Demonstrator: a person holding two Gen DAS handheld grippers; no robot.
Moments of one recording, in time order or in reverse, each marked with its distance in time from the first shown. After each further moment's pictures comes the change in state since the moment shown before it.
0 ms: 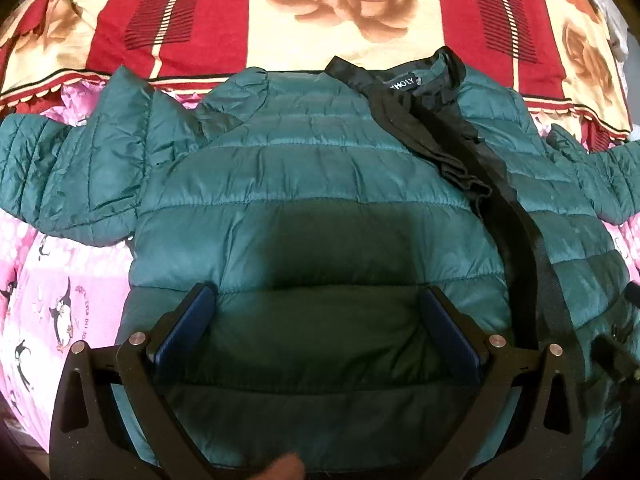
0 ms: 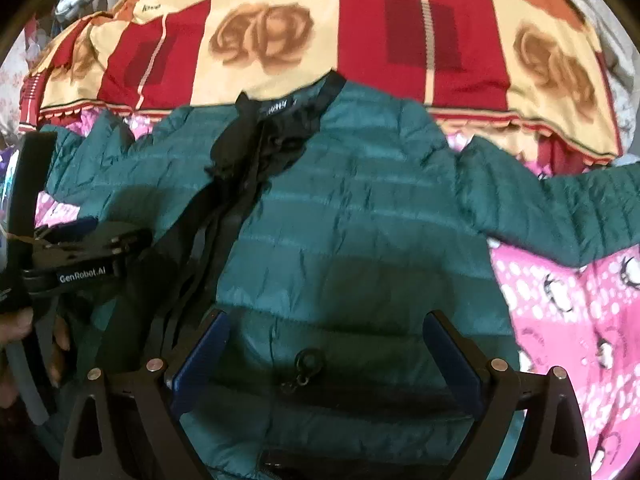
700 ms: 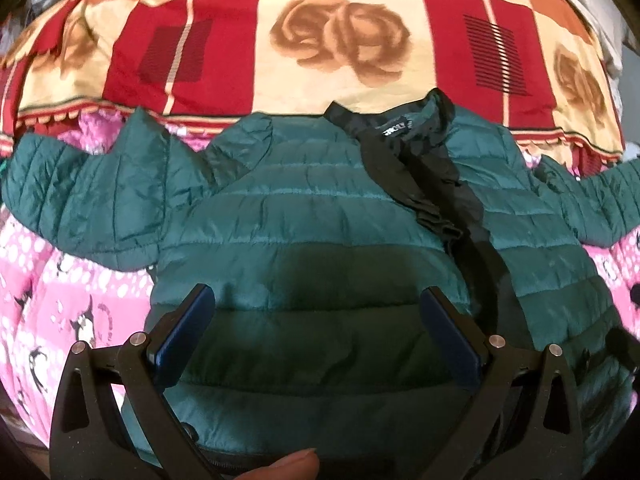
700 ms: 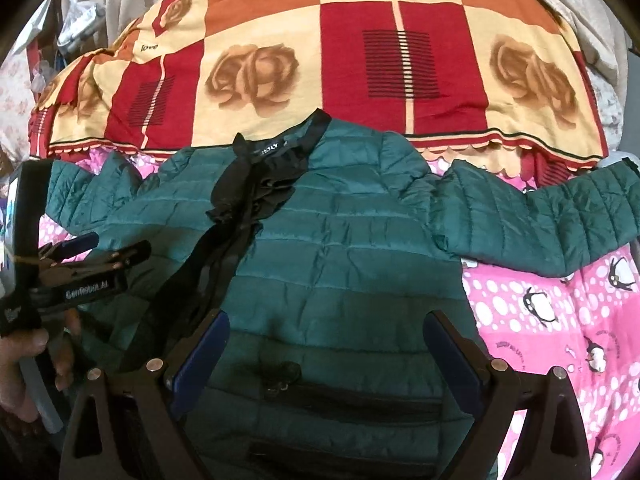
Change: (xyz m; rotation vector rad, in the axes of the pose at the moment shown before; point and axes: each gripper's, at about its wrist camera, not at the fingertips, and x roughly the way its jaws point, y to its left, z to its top) left arm -0.030 -0.004 0.014 -0.040 -0.096 0.004; right arm -0.036 -0.020 0.006 0.040 -0.119 0.016
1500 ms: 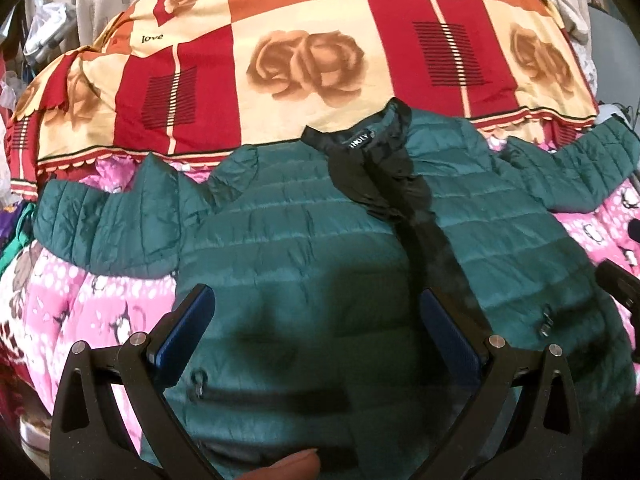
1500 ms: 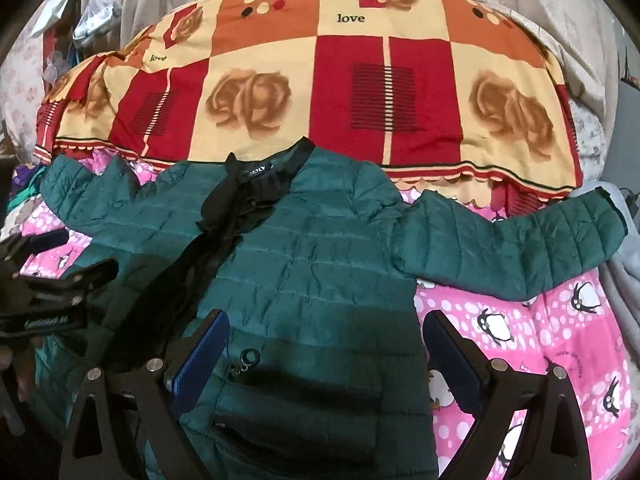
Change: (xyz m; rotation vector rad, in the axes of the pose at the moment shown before) left arm -0.059 -0.038 -0.015 0.149 -0.074 0.061; right arm -0.035 -0.018 -0.005 -0.066 -0.091 -0.058
